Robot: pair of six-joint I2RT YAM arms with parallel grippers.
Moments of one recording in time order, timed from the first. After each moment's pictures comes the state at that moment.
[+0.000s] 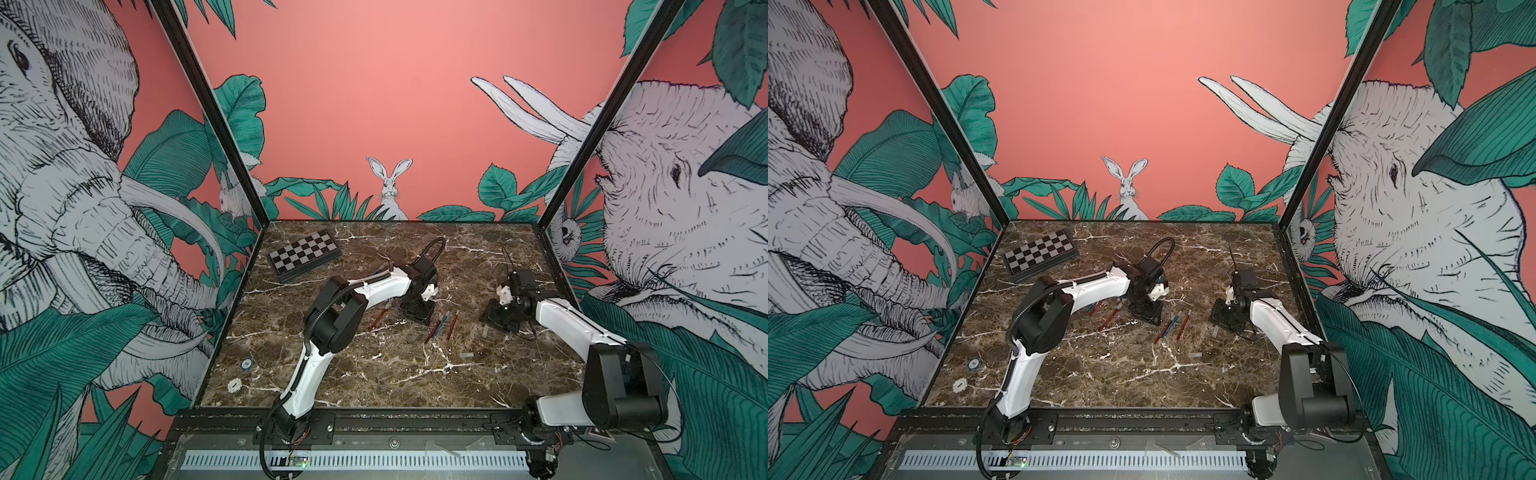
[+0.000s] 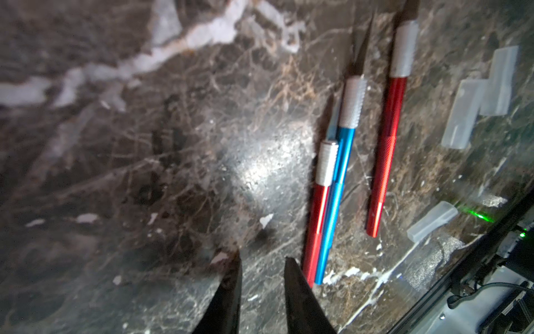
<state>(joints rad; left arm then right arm) -0.81 2.19 1.68 -0.87 0.37 -0.24 0.08 1.40 0.80 -0.64 -0.32 0.44</state>
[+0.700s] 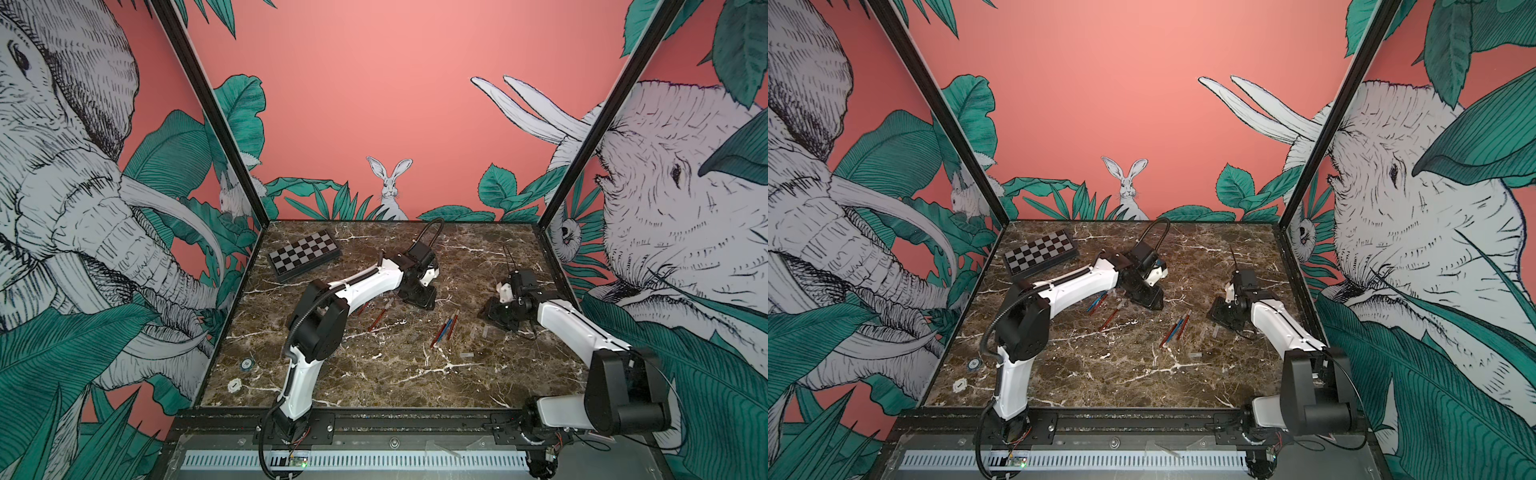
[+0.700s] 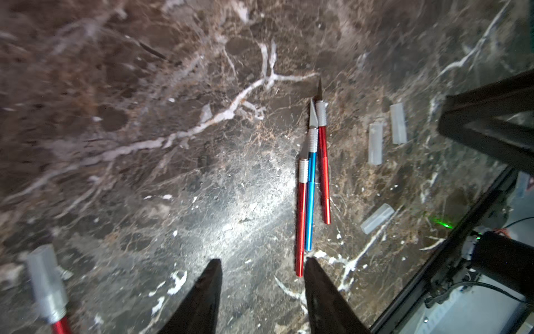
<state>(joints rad) -0.77 2.01 1.68 -0.86 0.30 -0.23 0.10 1.37 0.80 -0.63 -0.33 0.45</state>
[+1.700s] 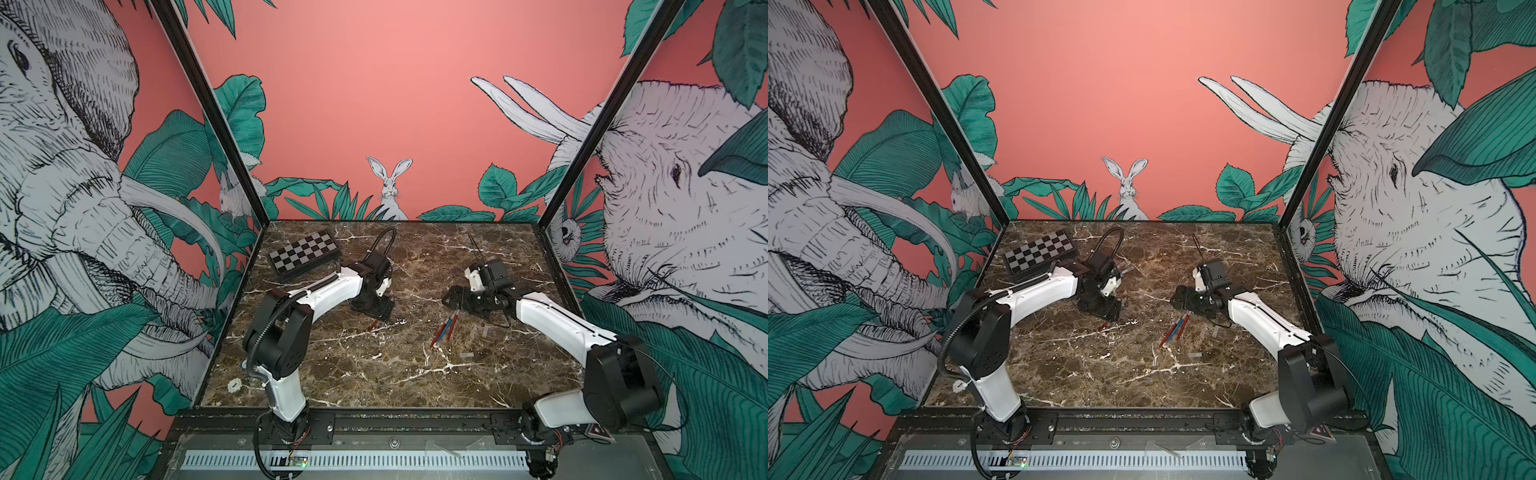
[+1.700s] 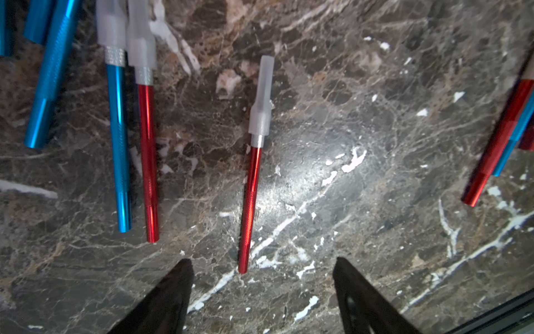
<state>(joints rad) -0.59 1.80 1.28 -0.87 0.13 -0.10 0.37 1.43 0.92 -0.49 -0.31 0.52</state>
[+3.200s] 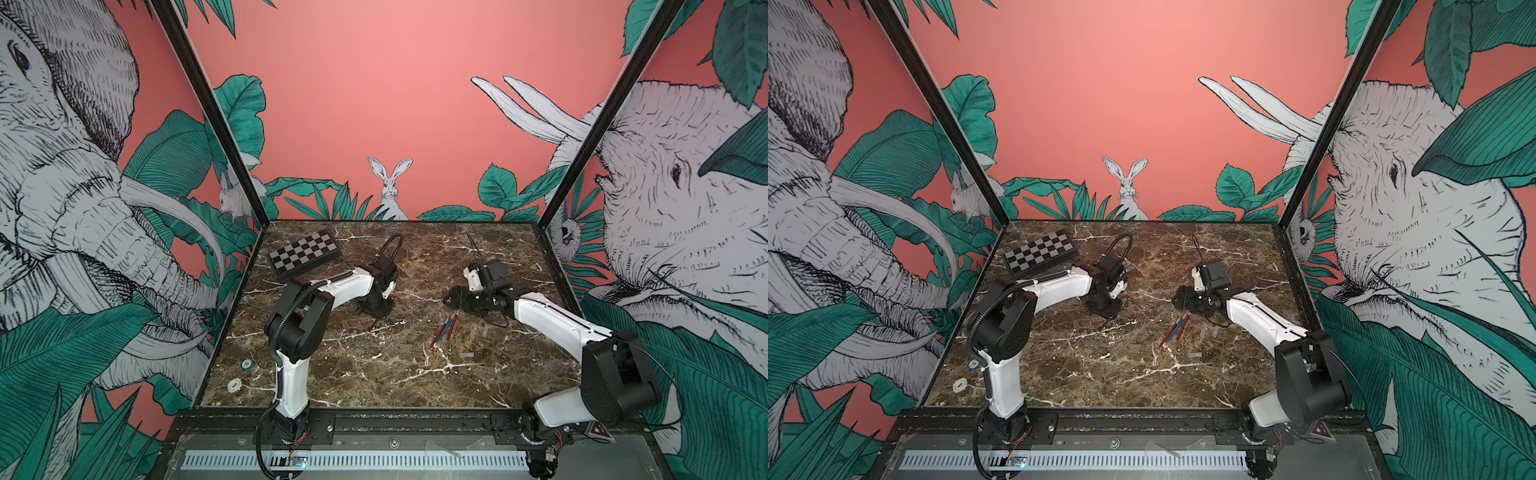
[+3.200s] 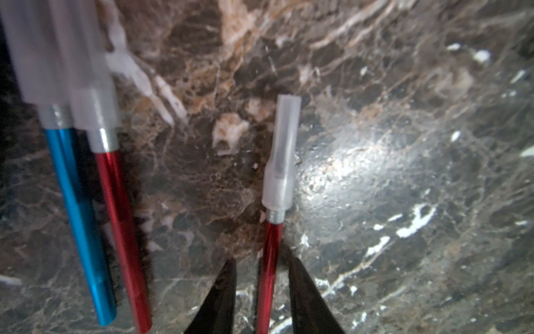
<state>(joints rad) -0.62 1.95 1.33 -0.80 0.07 -0.06 0.37 1.45 0.90 -0.43 -0.32 0.52</state>
